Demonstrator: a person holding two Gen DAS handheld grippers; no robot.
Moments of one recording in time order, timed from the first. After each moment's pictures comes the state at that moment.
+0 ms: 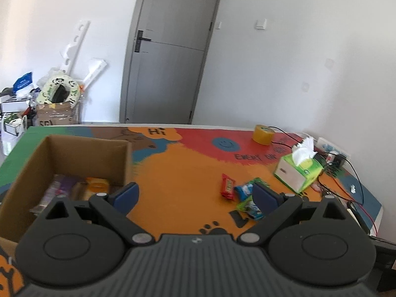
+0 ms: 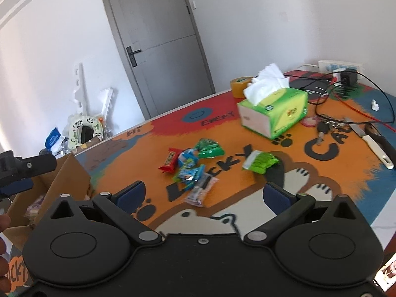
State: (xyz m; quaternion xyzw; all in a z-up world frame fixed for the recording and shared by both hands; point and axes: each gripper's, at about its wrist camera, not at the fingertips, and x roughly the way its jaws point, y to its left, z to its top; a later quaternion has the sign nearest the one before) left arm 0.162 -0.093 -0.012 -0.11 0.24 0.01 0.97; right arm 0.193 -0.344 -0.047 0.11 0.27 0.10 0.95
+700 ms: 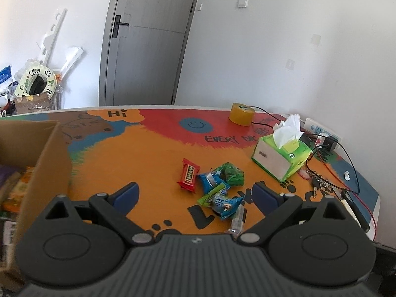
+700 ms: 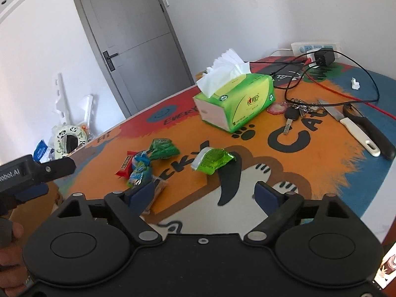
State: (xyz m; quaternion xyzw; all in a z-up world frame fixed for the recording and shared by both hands) left arm 0.223 -0.155 -0.048 -0.10 0.27 -0.02 0.96; right arm 0.227 -0.392 -0.075 0.14 0.29 0.07 0.94
